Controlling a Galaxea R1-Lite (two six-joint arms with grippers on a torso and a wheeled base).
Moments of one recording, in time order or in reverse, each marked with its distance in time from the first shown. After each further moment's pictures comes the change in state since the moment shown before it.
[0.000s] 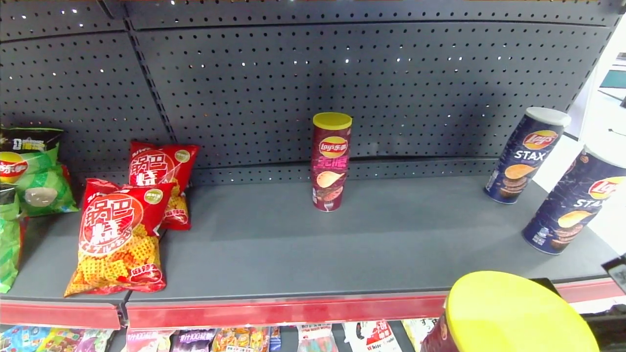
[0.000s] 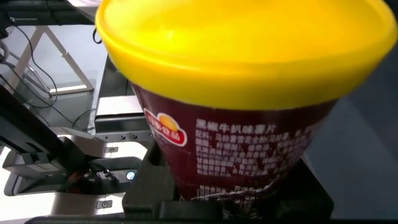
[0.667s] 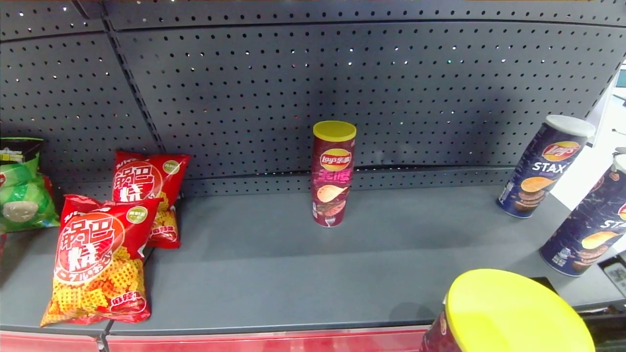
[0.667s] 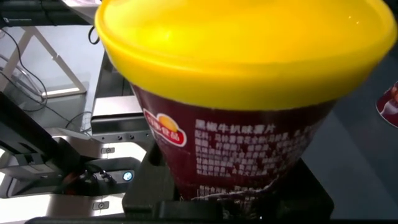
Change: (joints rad) left arm 0.000 0.001 0.000 0.000 -0.001 0.001; right arm -0.002 -0.003 0.023 -0.030 -0.002 0.003
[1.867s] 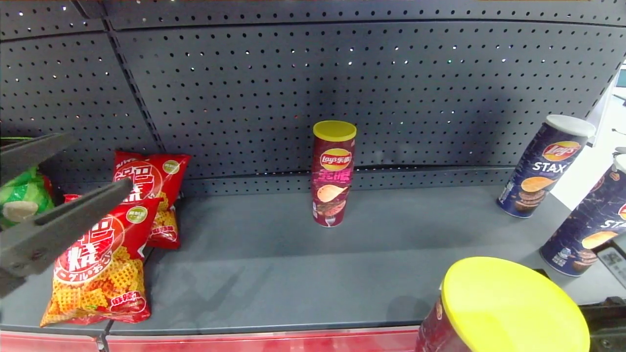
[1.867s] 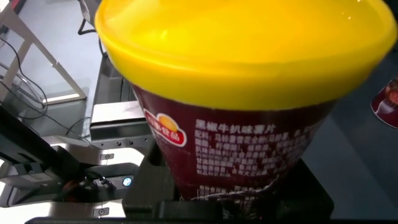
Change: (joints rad) left arm -0.343 0.948 -0.541 -0.549 -0.251 0.110; right arm -0.013 0.010 -0.021 -0.002 0.000 0.028
